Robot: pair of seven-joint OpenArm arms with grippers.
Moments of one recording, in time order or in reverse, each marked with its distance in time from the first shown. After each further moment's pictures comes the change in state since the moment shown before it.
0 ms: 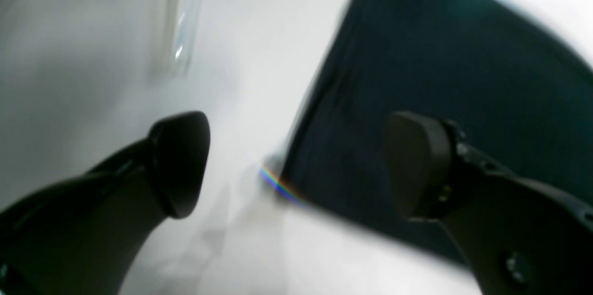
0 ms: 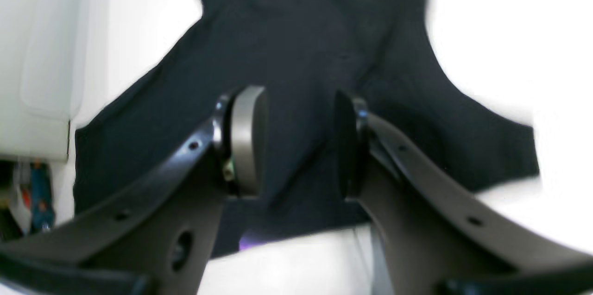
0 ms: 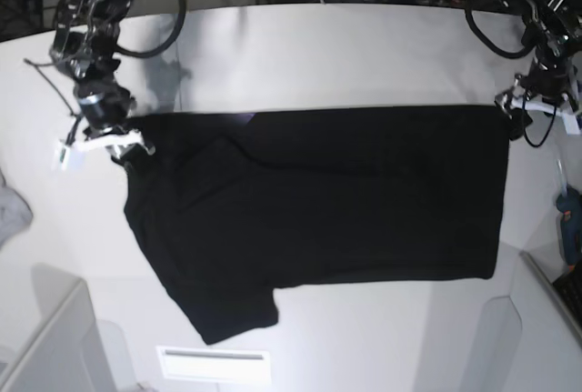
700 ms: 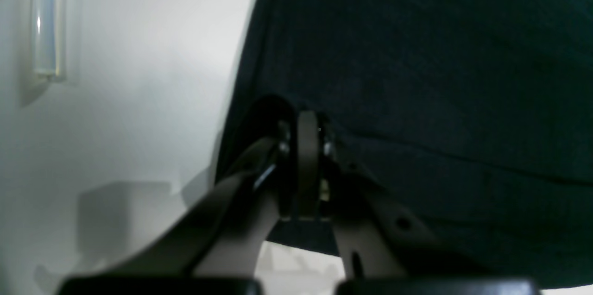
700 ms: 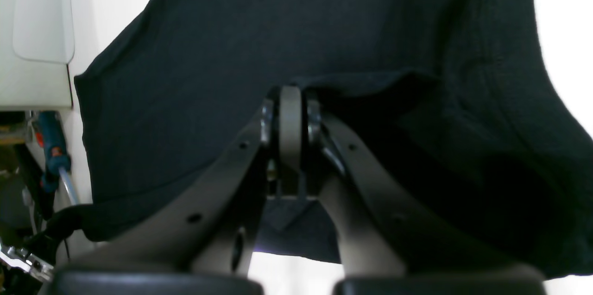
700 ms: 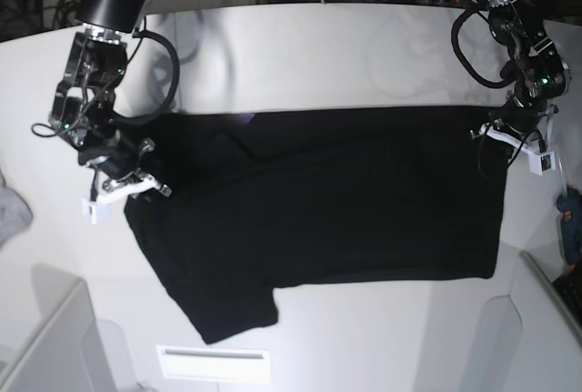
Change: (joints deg) left arm -7.4 -3.4 13.1 -6.3 7.8 0.0 -0.4; right arm 18.8 2.7 -1.2 -18.5 -1.0 6.8 -16.1
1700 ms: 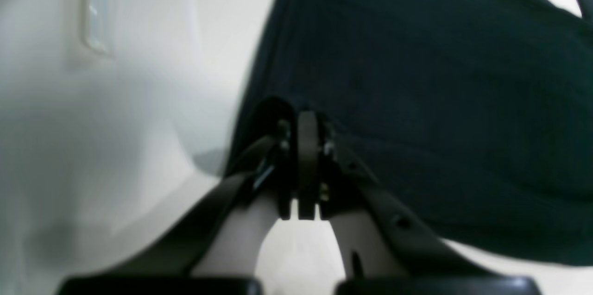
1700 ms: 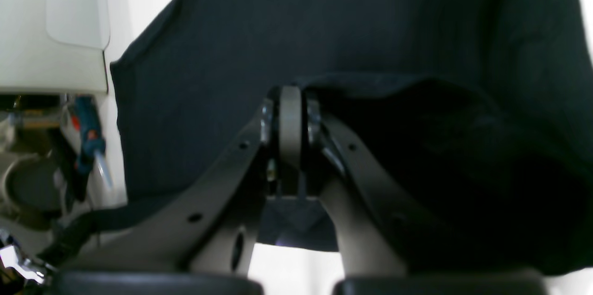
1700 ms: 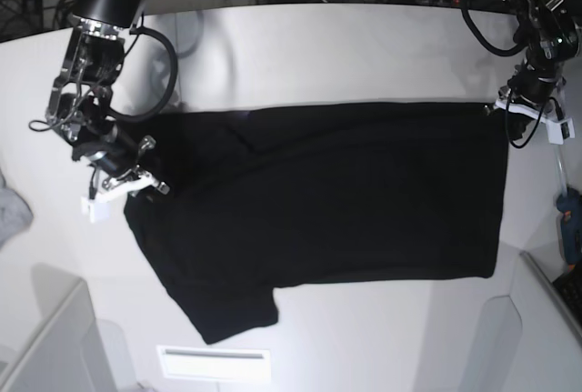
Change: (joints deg) left arm 9.3 -0.1 -5.3 6.7 -12.8 0.1 -0.4; right arm -1.0 0.7 0.0 2.3 5.2 0.1 -1.9
